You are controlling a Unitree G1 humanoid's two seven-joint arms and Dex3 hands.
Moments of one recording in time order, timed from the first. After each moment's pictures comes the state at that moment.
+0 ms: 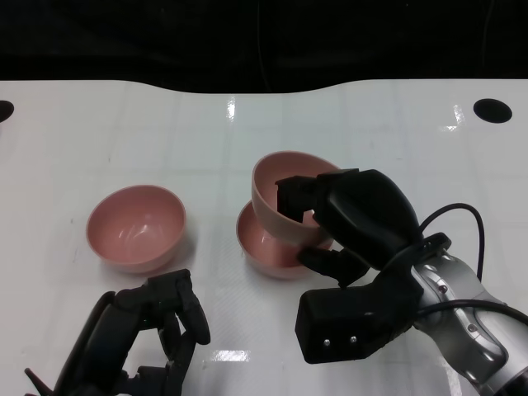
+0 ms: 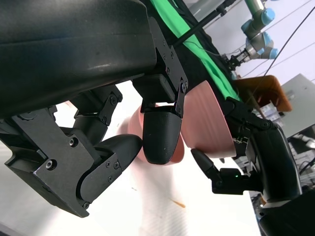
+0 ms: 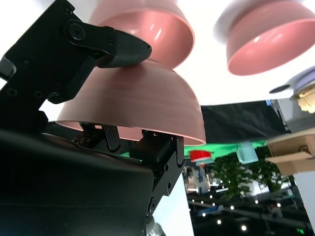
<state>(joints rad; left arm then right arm) 0.21 0.14 -0.06 -0.02 0.19 -0.47 -0.12 -0.46 -0.17 0.48 0.29 -0.79 -0.15 -0.16</state>
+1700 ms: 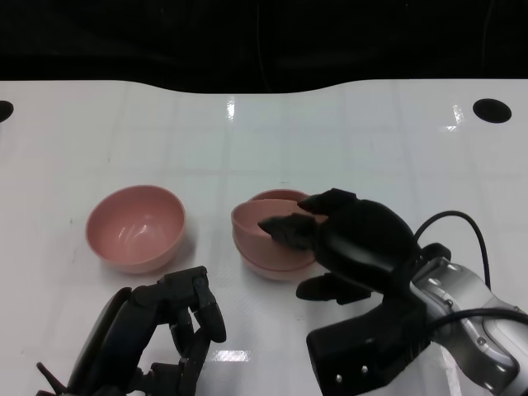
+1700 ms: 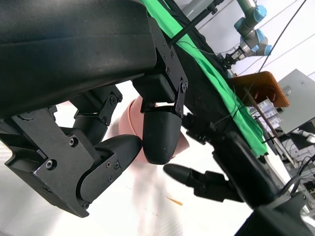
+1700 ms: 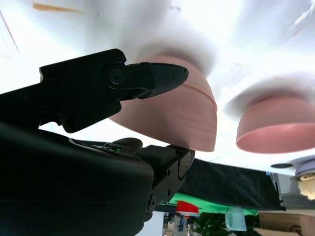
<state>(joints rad) 0.22 0.13 -0.09 -0.09 0.25 -0.42 -0.09 -0.45 -0.26 0.57 0.24 -0.89 -0.14 0.04</state>
